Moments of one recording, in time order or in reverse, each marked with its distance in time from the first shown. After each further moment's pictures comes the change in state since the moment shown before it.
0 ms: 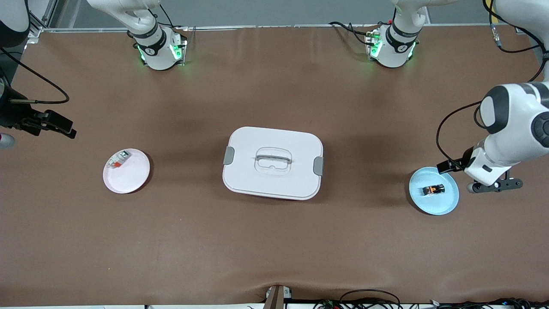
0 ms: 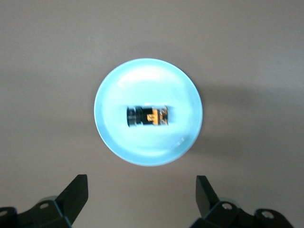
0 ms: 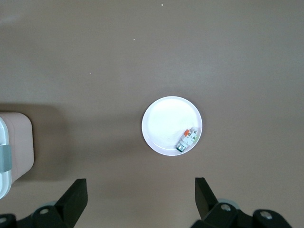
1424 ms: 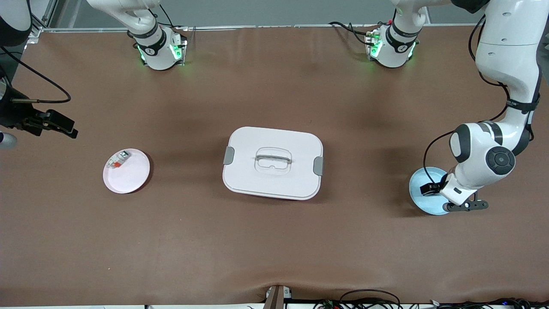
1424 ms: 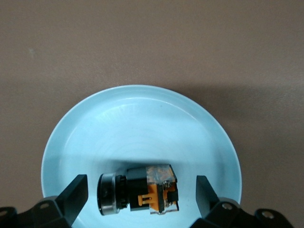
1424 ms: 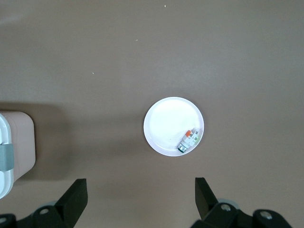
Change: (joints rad) left arm 0.026 0.284 0.000 0.003 0.004 0.341 0.044; right arm 0.010 0.000 0.000 0.003 0.000 0.000 0.000
